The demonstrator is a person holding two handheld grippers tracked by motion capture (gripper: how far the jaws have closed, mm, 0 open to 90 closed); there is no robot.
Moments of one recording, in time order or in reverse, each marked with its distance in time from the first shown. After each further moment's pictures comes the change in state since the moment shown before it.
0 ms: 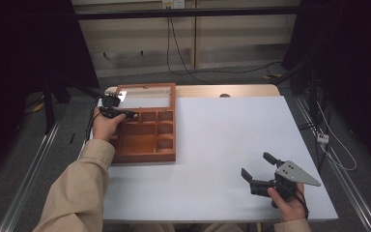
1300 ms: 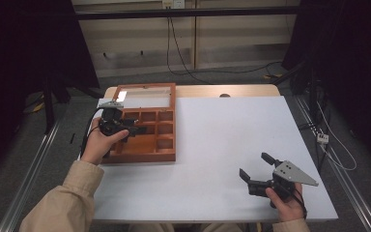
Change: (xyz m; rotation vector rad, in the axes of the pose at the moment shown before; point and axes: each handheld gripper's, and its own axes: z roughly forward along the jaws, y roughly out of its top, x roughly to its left) left arm -0.062 -0.028 -0.055 -0.082 -0.258 0.109; right arm 0.005 0.001 0.002 0.007 0.007 -0.007
